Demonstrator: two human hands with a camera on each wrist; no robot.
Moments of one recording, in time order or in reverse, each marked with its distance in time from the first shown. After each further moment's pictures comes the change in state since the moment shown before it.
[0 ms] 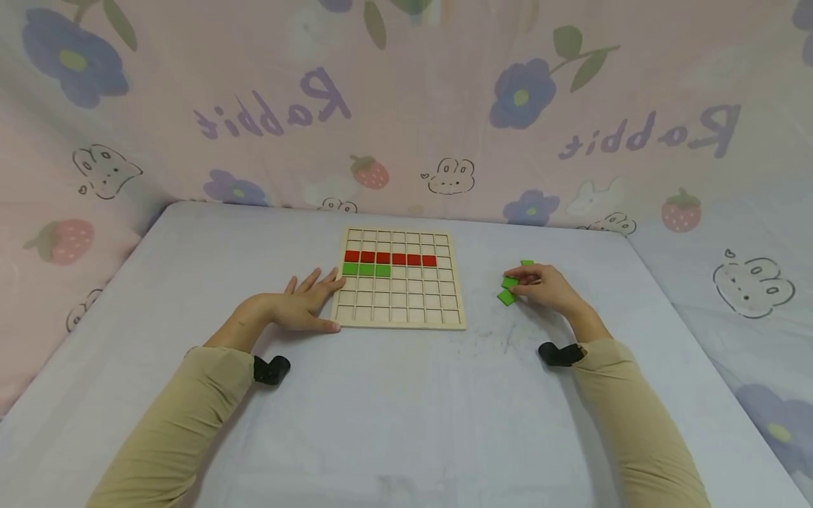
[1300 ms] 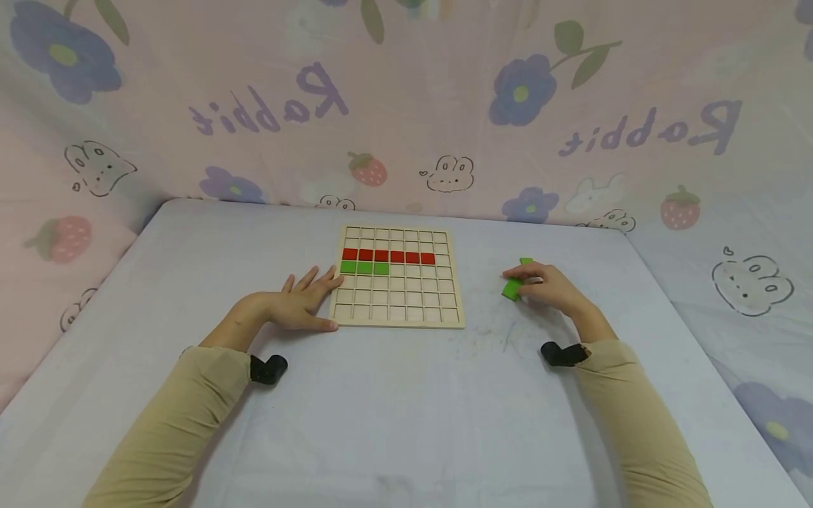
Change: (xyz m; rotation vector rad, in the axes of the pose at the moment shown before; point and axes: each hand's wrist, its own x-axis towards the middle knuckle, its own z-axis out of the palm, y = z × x) left_hand 0.007 -0.010 0.005 0.019 0.021 -0.018; right_hand -0.009 -0.003 -0.006 0.093 -0.073 -0.014
